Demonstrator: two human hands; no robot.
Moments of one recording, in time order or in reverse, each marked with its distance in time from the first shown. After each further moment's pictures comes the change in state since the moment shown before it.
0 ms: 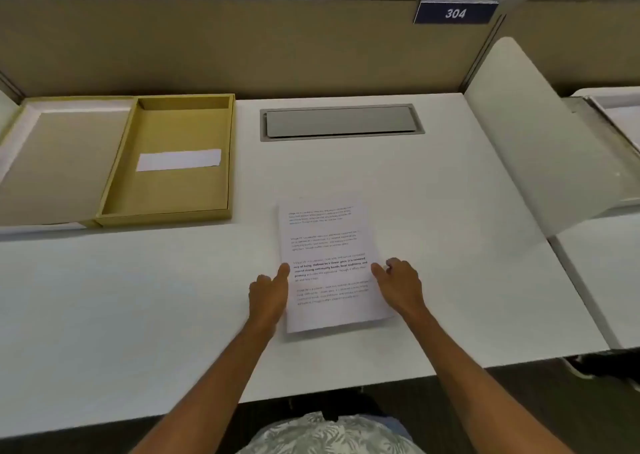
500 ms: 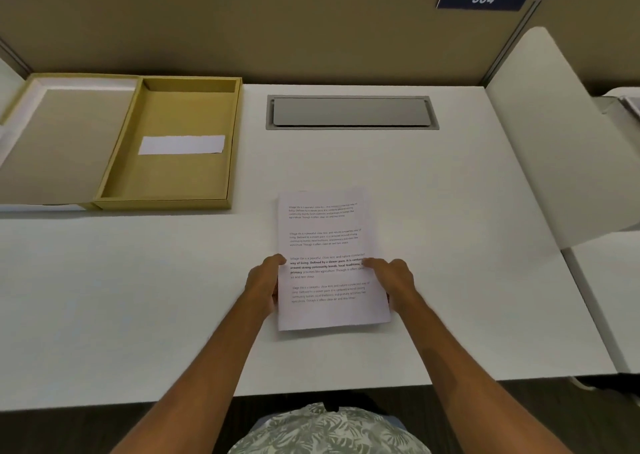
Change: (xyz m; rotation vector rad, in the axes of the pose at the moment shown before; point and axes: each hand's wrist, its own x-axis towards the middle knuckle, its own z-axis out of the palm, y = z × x) left_hand 0.024 0.015 0.006 -0.410 -0.143 -0.235; right_hand 0.031 -0.012 -0.001 0.472 -0.177 0.409
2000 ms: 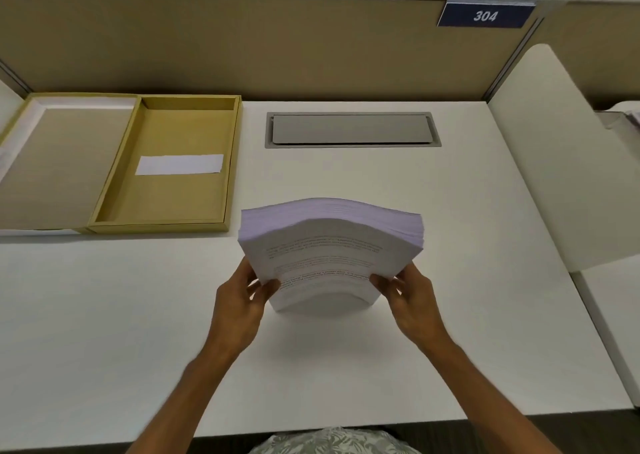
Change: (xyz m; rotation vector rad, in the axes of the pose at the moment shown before) left_hand -0.056 0.023 -0.034 0.385 0.027 0.876; right_hand -0.039 -0.017 -0.034 -0.024 -0.096 -0.843
